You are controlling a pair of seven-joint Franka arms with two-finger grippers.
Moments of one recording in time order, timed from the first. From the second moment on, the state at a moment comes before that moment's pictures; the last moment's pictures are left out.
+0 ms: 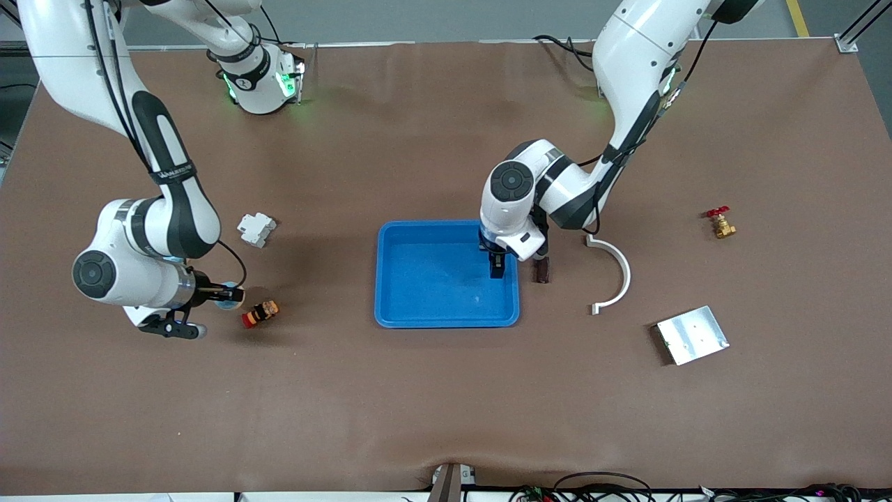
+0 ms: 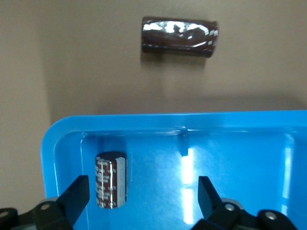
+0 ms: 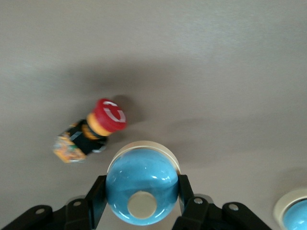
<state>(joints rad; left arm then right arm) -0.48 0.63 -0.25 -1.79 0.19 2.40 -2.37 0.04 0.52 -0.05 -1.82 0.09 2.19 0.06</state>
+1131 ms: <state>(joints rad) -0.49 0.67 -0.25 -1.76 0.23 2.43 -2.37 0.05 0.49 -0.06 -1.84 0.09 2.22 0.03</state>
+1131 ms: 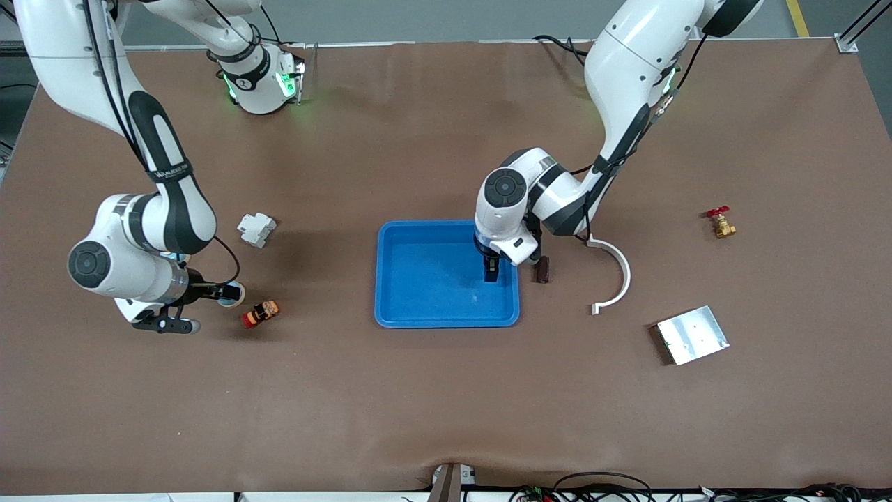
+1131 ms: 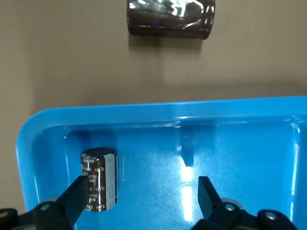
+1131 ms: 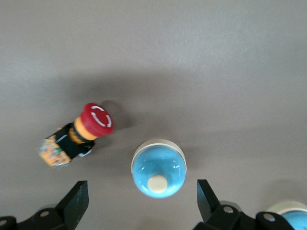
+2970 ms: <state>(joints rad) -0.51 0.69 -0.24 -1.76 0.24 2.43 -2.37 -0.14 0.15 0.01 -1.41 0.00 1.56 0.02</state>
